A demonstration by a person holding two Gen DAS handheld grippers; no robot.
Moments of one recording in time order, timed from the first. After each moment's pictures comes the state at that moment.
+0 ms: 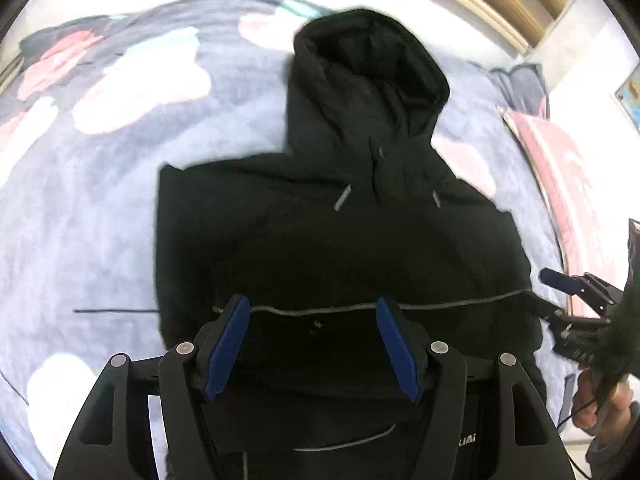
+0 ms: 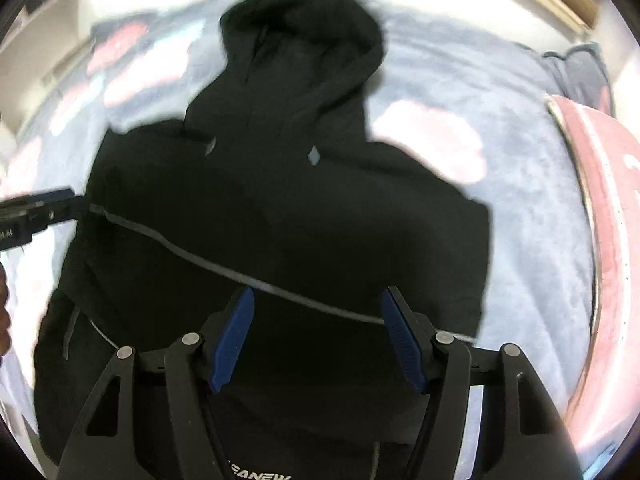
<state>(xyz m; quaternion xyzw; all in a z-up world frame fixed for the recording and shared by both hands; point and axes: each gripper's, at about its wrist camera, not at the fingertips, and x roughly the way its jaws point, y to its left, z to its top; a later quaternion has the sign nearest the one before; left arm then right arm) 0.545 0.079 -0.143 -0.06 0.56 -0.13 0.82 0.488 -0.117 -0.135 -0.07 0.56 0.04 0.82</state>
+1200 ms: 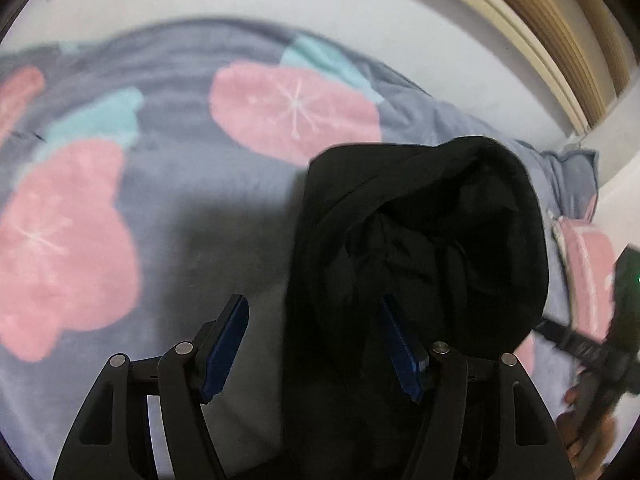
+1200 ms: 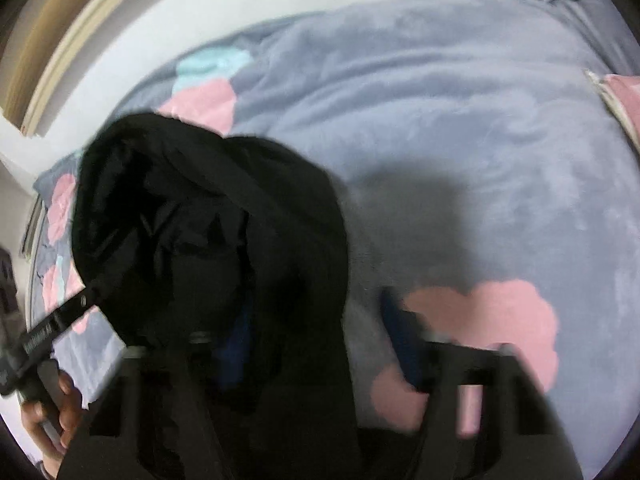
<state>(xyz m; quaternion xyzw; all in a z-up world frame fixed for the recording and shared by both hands) 0.840 0.052 -0.176 -0.13 0.52 -0.11 0.84 0.784 -0.195 -0.153 0.14 0.55 0.01 0.82</state>
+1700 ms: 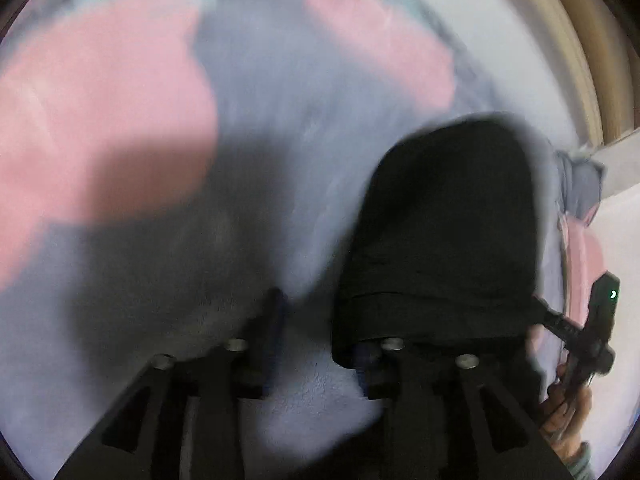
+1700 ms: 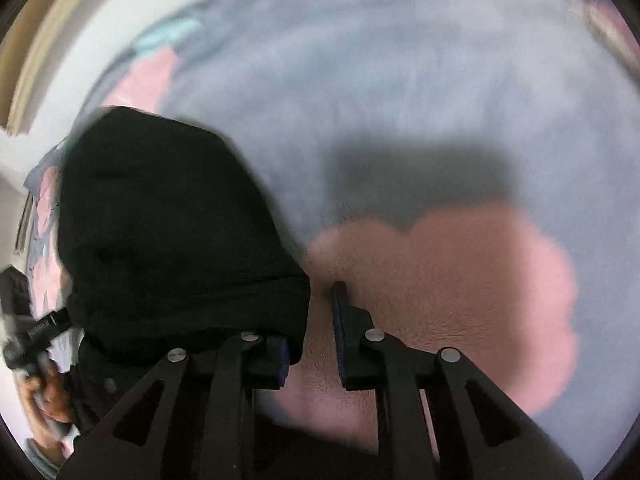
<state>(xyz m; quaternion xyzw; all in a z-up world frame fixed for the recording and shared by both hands) 0.809 0.120 -0.258 -0.19 0.58 -0.13 0.78 0.748 -0.246 -0.229 0.18 0.57 0.01 0.80</state>
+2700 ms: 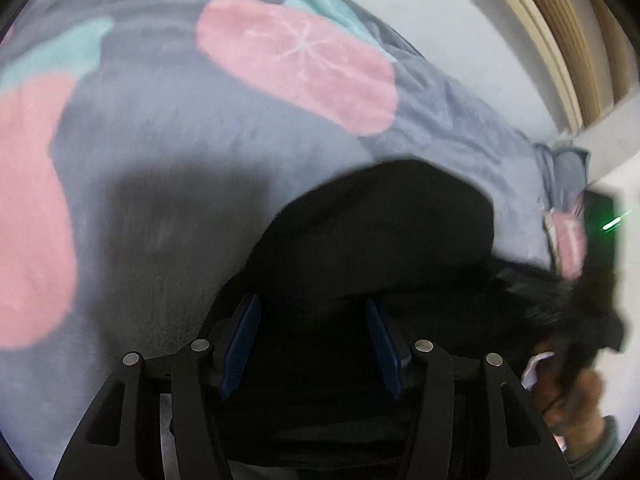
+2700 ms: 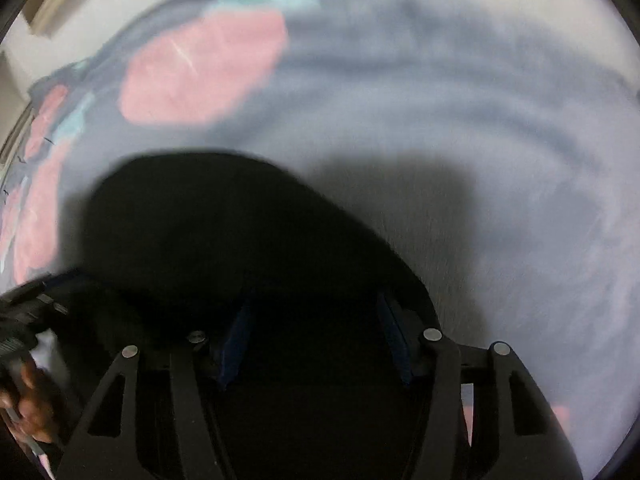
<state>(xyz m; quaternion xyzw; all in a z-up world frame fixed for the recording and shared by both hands) 0.861 0.056 -0.235 -0.17 0.54 -0.17 0.81 0.842 -0.146 -0.216 0.01 0.57 0.07 0.82</state>
